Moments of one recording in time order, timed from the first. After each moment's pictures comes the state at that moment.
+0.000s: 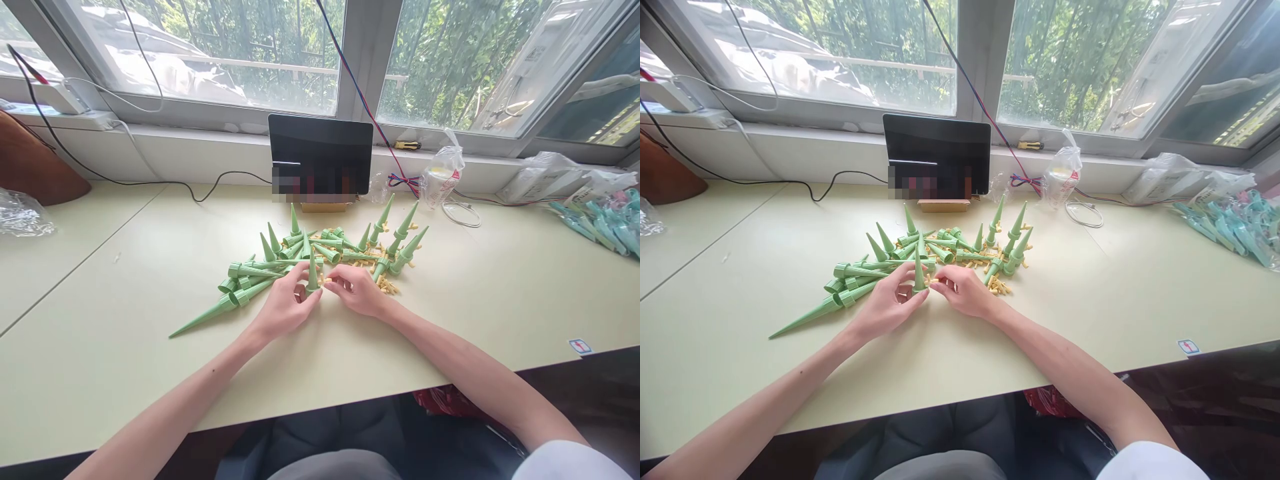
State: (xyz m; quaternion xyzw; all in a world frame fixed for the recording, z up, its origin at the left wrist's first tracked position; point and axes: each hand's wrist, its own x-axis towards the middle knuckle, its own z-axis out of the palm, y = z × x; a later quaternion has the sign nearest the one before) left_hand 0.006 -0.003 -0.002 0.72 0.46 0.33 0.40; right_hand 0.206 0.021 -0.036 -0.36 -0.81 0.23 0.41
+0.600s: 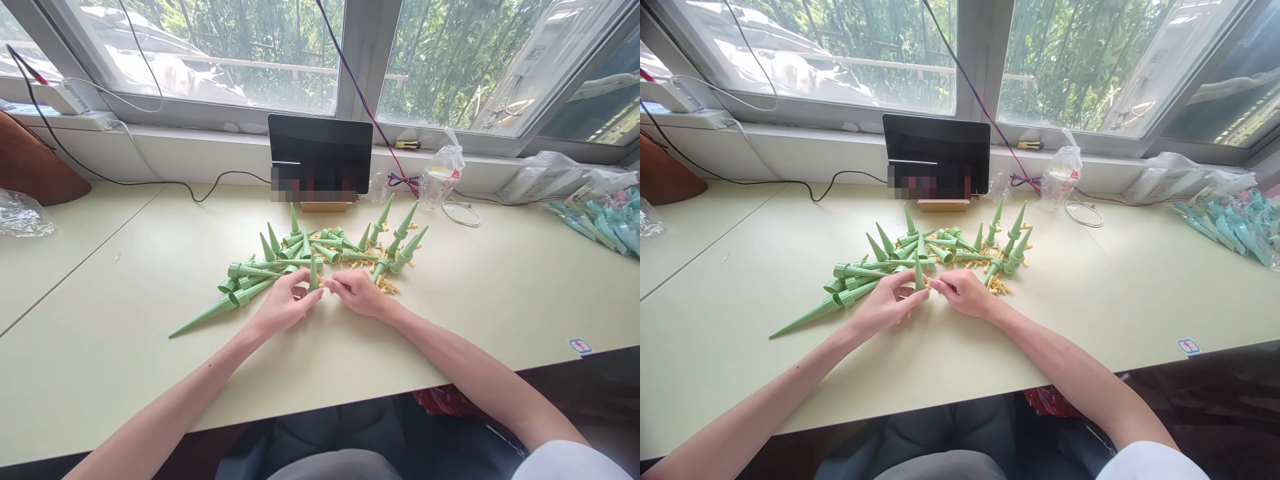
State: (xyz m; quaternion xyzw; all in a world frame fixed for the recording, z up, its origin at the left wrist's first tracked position) left_hand 0.004 -0.001 0.002 0.67 0.46 0.30 0.50; right_hand 0.207 0.022 -0.039 -0.36 -0.83 0.24 0.35
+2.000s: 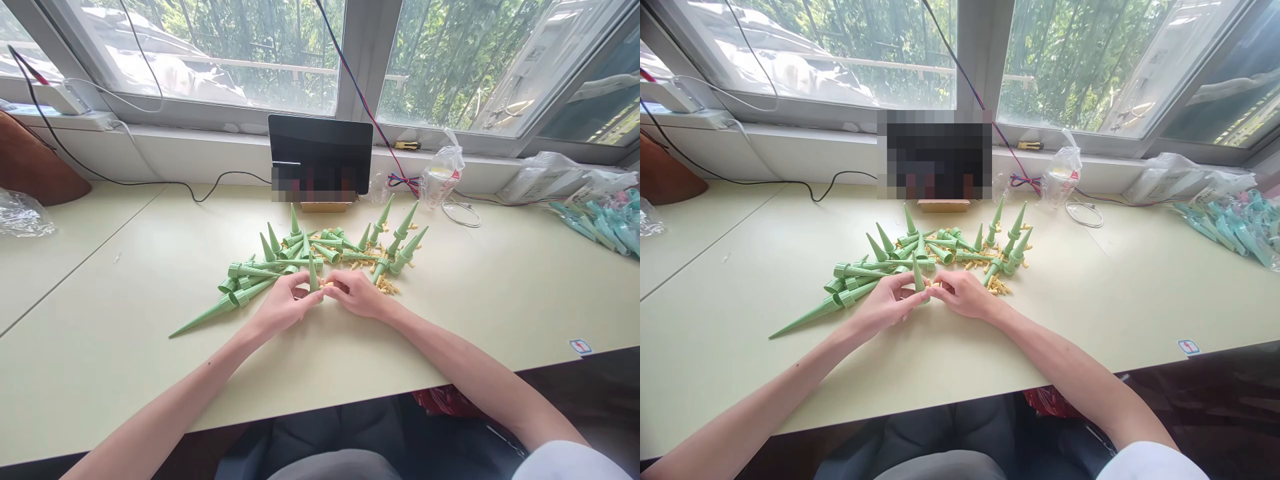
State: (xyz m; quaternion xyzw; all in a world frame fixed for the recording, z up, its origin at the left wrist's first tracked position) left_hand 0.006 -0.001 0.004 0.64 0.47 0.29 0.54; right_hand 0.207 0.019 -0.035 -0.36 -0.83 0.27 0.33
